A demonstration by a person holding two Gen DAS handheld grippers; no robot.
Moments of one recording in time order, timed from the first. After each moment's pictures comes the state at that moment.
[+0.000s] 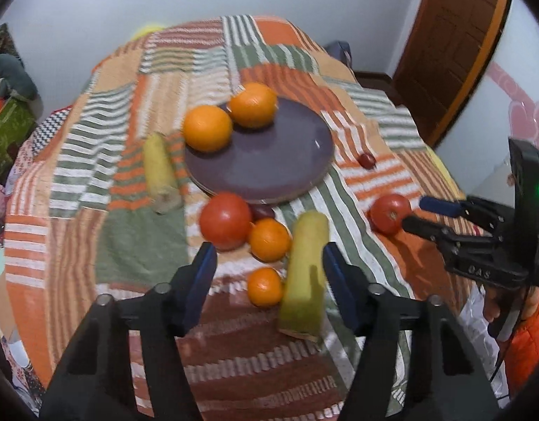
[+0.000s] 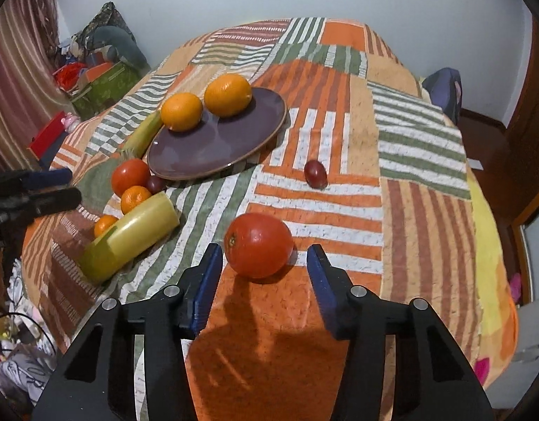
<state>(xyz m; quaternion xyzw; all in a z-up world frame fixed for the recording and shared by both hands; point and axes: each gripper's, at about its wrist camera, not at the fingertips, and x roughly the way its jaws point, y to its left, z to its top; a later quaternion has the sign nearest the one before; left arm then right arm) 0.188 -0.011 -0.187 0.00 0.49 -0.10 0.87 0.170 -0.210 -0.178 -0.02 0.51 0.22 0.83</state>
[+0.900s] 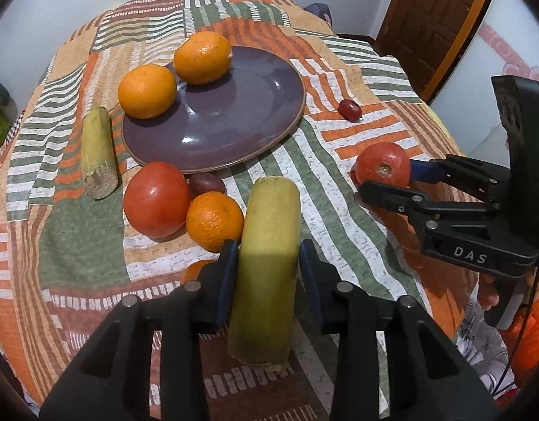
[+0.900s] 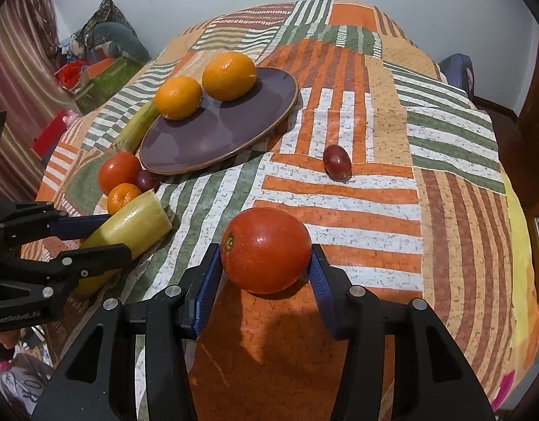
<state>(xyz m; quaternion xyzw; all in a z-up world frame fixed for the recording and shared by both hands) 0.207 -0.045 -0.232 0.03 0.53 -0.13 0.83 0.182 -0.201 -0.203 -0.01 0.53 0.23 0.82</state>
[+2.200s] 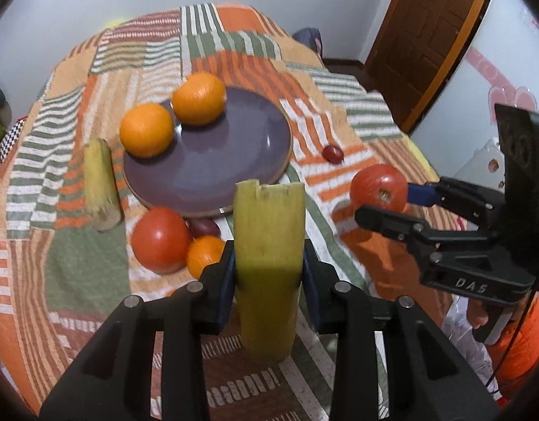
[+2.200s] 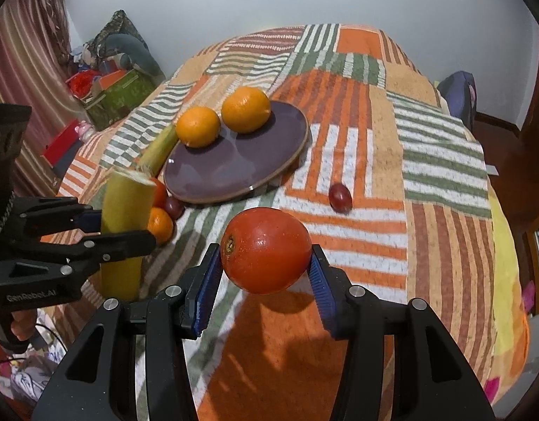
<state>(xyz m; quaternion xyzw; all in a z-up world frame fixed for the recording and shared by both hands) 0.214 -0.038 -0.197 0.00 0.49 -0.16 0.86 0.184 -0.193 -0.170 0.00 0.50 0.25 0.83</state>
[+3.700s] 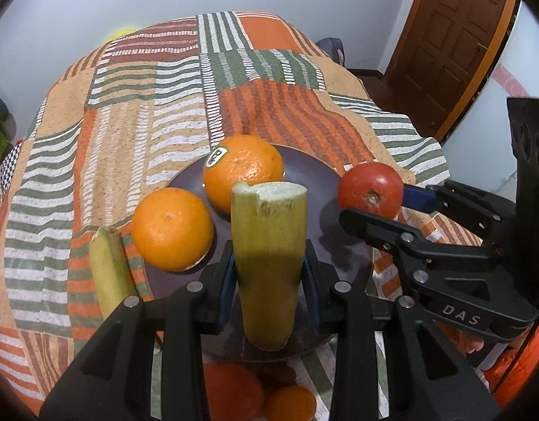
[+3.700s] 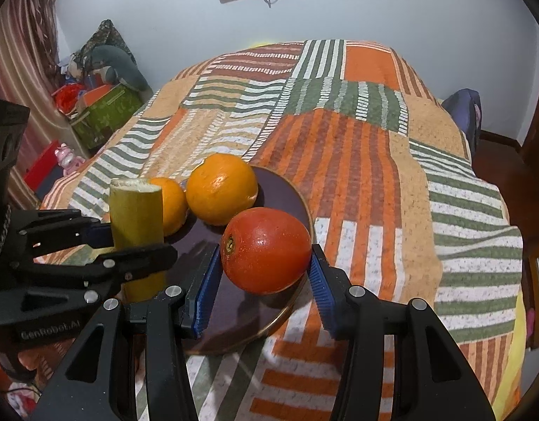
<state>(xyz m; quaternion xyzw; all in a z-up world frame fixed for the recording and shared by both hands) 0.338 -0.018 -0.210 0.01 0.49 -0.13 0.86 0.282 -0.152 -0.182 -0.01 0.48 0.23 0.85</state>
